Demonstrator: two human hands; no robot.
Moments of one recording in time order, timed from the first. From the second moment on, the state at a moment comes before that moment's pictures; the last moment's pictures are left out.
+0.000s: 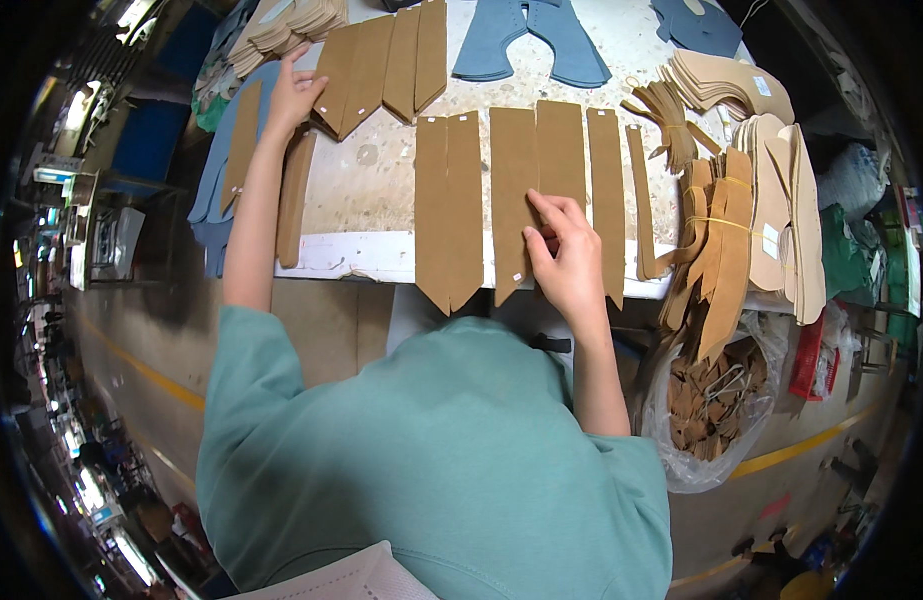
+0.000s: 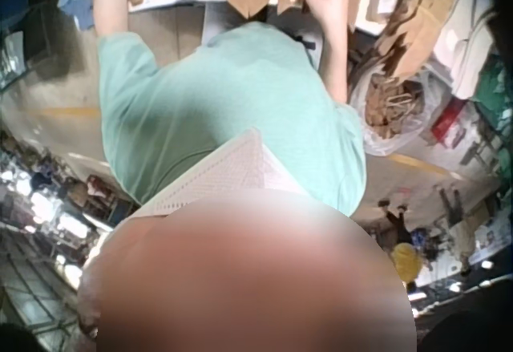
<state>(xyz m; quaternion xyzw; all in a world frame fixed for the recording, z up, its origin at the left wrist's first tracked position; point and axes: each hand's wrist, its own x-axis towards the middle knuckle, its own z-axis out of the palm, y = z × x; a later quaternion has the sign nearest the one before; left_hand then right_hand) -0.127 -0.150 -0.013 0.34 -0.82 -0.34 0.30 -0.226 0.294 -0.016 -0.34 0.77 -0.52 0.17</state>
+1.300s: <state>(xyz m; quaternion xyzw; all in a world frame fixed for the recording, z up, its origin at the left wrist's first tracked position) -0.088 0.057 0.090 0.06 -0.69 -0.67 0.28 -0.230 0.281 -0.015 -0.29 0.70 -0.61 0.24</state>
